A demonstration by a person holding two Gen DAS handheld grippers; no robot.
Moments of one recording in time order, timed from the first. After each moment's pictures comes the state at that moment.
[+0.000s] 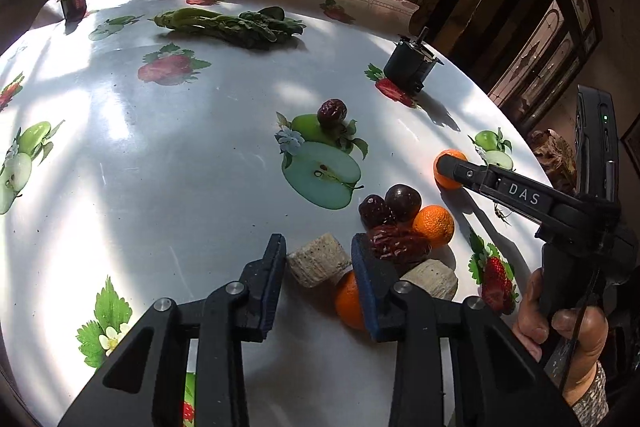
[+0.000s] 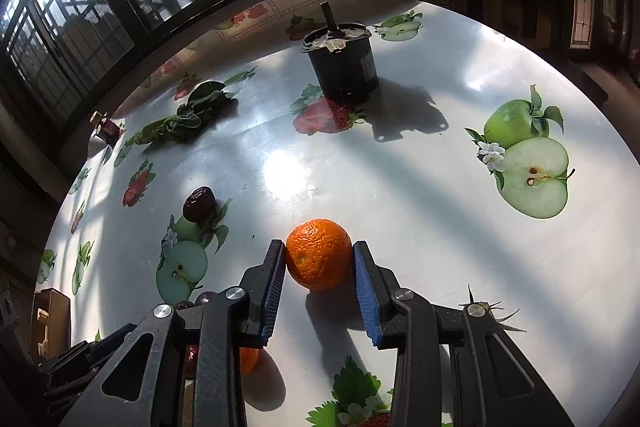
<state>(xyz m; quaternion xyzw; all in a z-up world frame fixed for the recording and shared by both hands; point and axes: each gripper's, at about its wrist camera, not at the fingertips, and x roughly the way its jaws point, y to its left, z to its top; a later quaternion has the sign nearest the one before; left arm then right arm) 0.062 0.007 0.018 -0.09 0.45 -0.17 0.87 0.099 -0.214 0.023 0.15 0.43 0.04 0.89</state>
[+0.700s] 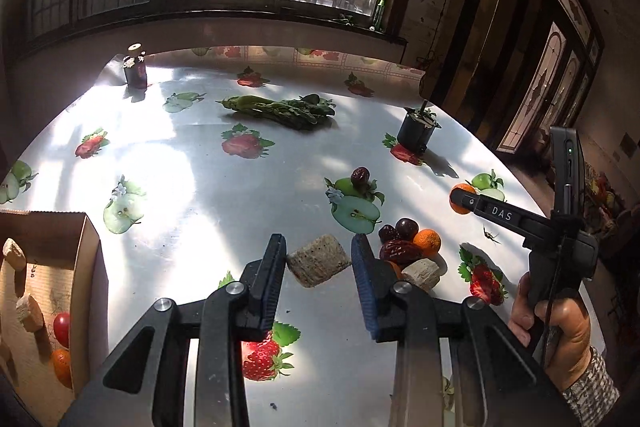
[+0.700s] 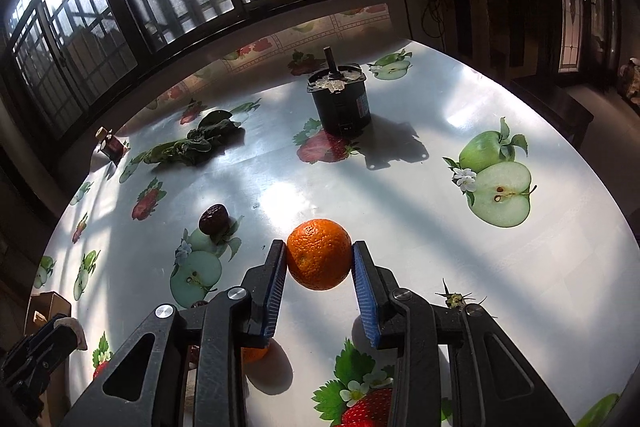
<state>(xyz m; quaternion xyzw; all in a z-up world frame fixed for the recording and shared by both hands) -0.022 0.065 0.095 -0.07 0.35 -0.10 0.93 0.067 -0.206 0.053 0.14 0.38 0.03 0.91</state>
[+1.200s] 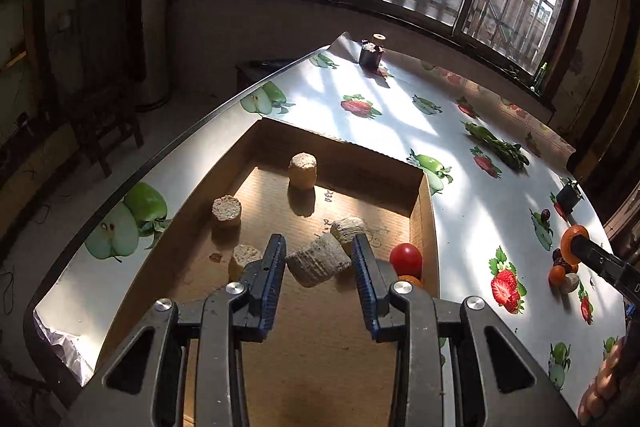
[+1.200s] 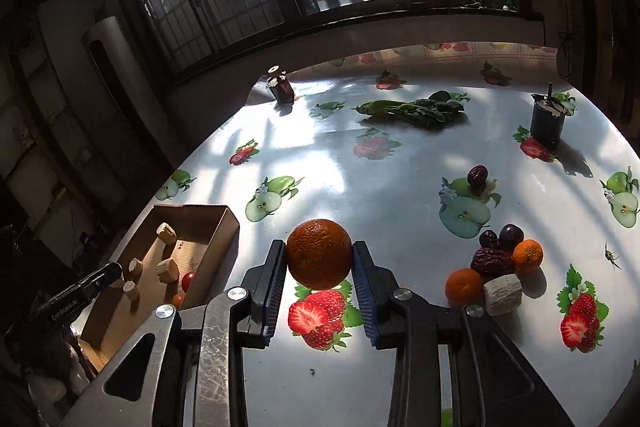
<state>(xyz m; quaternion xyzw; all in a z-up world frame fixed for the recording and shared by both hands) -0.131 0.302 0.078 -0.17 0.36 0.15 0.90 -0.032 0.008 0.107 0.07 0.38 0.27 0.88</state>
